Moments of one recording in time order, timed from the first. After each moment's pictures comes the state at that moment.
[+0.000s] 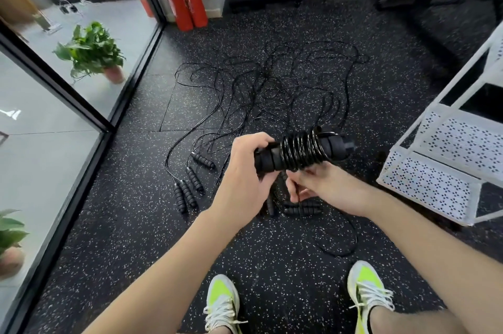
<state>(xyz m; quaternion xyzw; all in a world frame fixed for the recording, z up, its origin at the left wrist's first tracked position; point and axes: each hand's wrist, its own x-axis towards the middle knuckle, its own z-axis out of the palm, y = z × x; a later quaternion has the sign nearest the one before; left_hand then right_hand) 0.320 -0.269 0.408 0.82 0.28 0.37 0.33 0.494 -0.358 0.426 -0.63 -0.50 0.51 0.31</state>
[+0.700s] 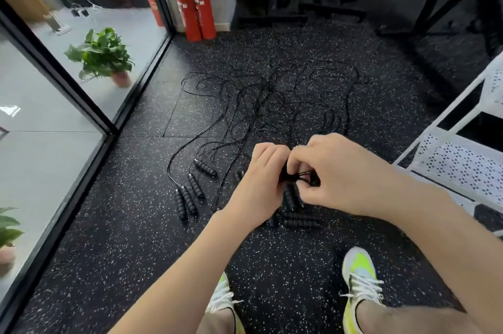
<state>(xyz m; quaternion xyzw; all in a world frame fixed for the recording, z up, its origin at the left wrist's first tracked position) 0.326 -0.251 0.407 0.89 0.22 0.31 0.24 0.472 -0.345 0.510 -0.65 -0.75 0.07 0.11</state>
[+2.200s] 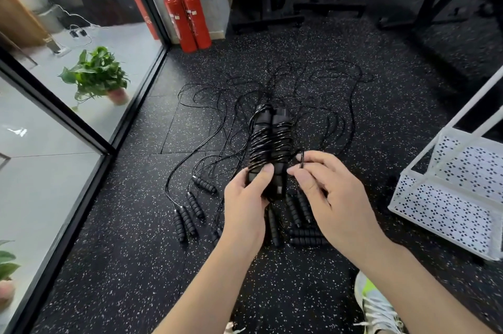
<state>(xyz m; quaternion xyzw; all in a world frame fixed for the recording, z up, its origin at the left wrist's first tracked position) 0.371 -0.241 0.415 0.37 0.42 0.40 0.73 0.491 -0.324 0.420 -0.68 -0.53 0.11 0.49</state>
